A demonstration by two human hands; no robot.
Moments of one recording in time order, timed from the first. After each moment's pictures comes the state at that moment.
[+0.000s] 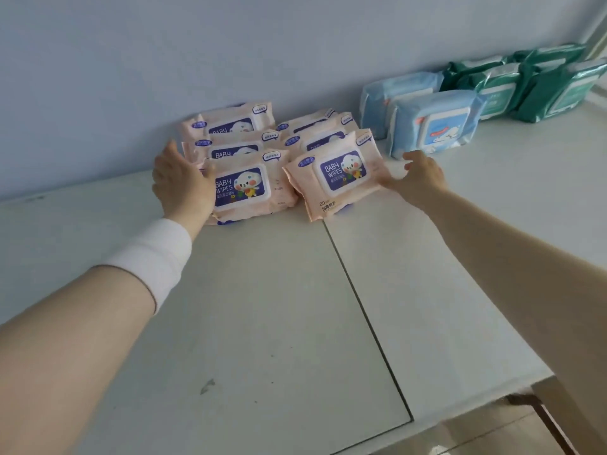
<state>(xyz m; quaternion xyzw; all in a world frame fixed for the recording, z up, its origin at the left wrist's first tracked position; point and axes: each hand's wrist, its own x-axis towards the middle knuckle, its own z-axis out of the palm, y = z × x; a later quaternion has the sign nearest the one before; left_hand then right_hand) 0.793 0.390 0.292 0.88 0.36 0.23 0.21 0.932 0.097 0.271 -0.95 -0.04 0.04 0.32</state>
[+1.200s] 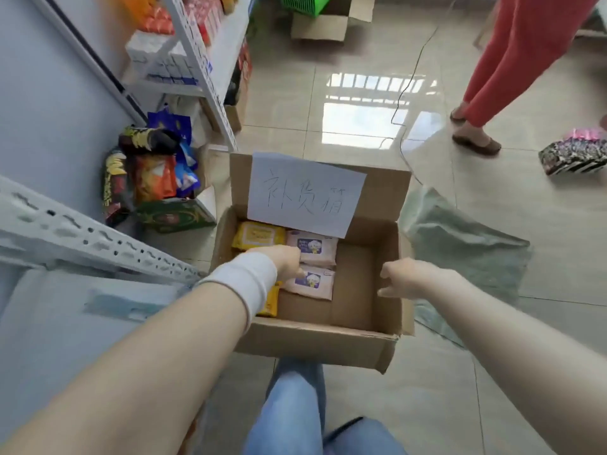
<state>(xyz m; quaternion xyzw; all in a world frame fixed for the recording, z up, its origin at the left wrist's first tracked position) 0.892 -0.647 0.053 0.77 -0.43 -0.45 -0.16 0.713 -0.776 0.051 -0.83 0.31 0.44 0.16</state>
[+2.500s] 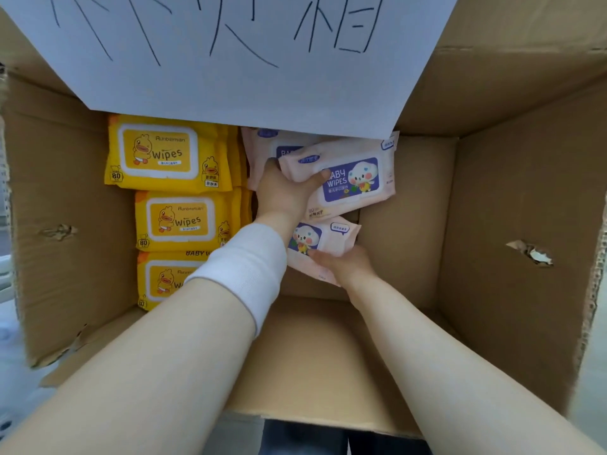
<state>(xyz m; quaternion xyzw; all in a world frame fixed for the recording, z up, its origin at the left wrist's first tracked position) 0.906 -0.737 -0.348 0.89 -0.03 -0.37 0.29 0.777 -0.725 -0.374 -0.36 0.64 0.17 0.66</state>
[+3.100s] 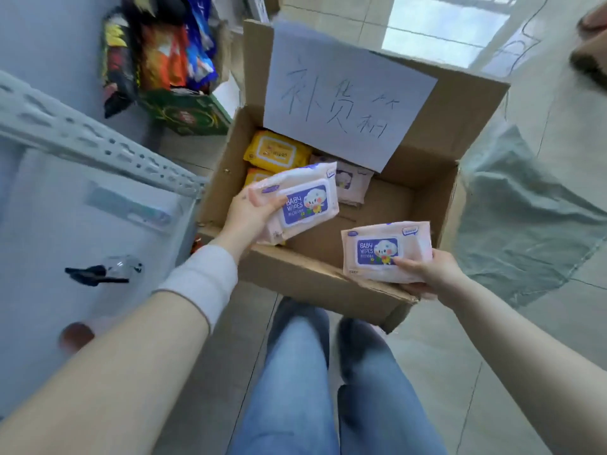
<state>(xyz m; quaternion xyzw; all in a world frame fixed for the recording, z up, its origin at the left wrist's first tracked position) 0.882 -0.580 -0.071 0.81 0.04 -0.35 0.48 0.660 -0.769 -0.099 -0.48 0.60 0.13 0.63</state>
